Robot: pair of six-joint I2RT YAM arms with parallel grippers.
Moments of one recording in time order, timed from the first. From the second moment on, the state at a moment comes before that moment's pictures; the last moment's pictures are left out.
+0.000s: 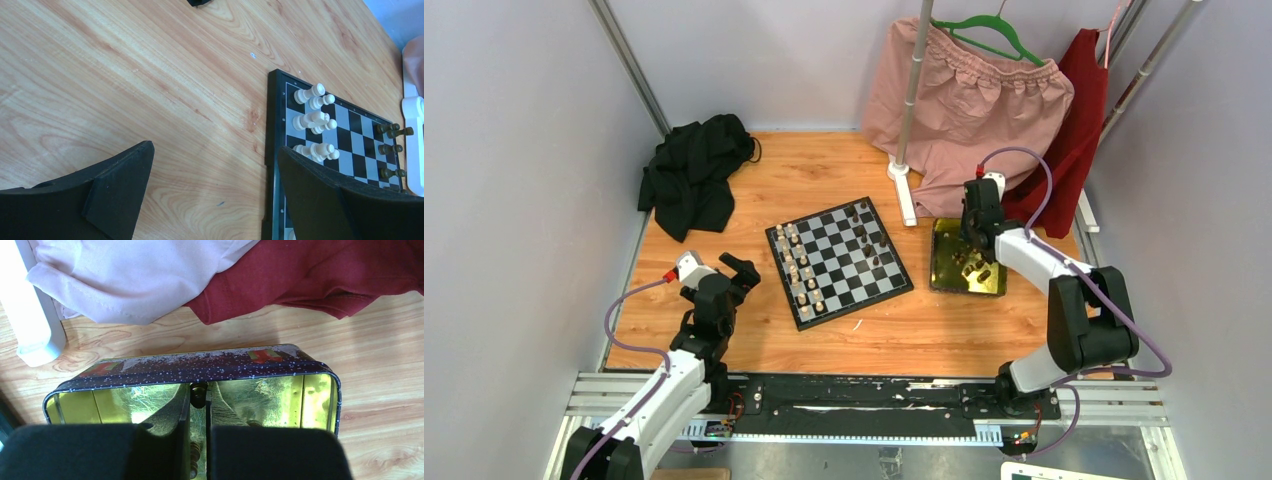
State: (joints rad) left arm -0.26 0.64 0.07 0.16 -0.47 -0.77; right arm 0.24 1.49 0.87 -0.16 0.32 0.28
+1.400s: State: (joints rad) left arm -0.26 0.65 0.07 0.17 -0.47 -0.77; right arm 0.39 1.76 1.08 -0.26 0.60 0.19
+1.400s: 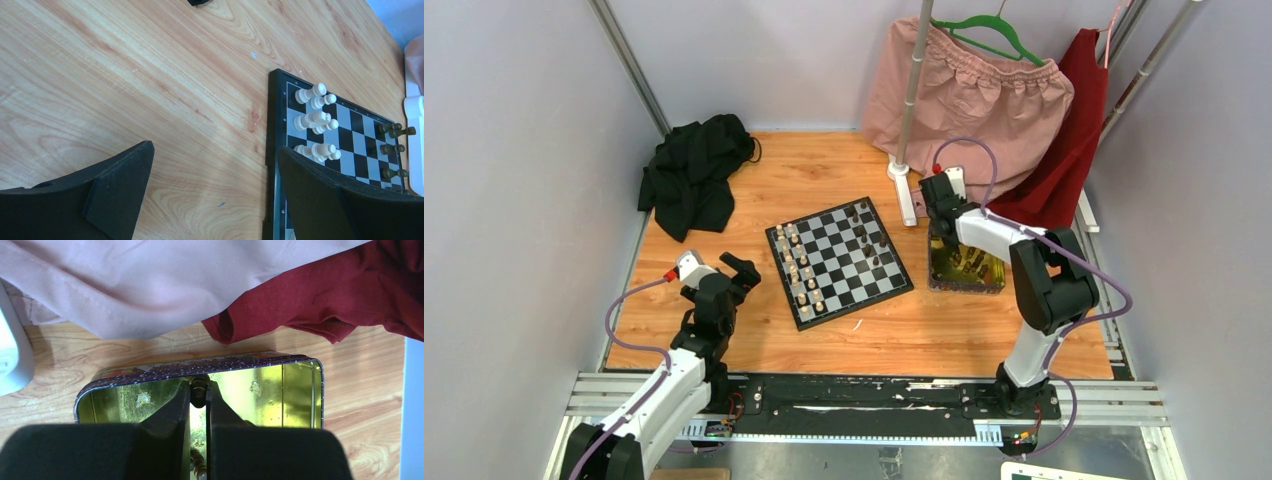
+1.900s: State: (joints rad) left arm -0.26 0.65 0.07 0.17 -0.47 -0.77; right arm 0.51 1.64 1.11 -0.38 0.64 0.16
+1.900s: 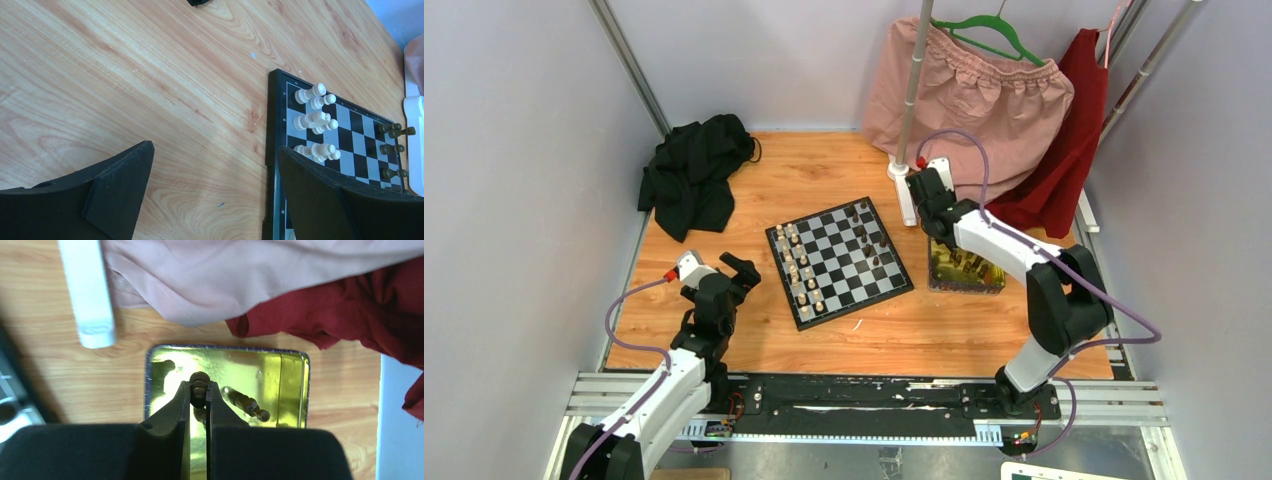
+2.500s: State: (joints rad) left arm -0.26 0.64 0.07 0.17 -0.47 -0.77; right arm 0.55 1.77 1.40 -0.41 0.24 0.13
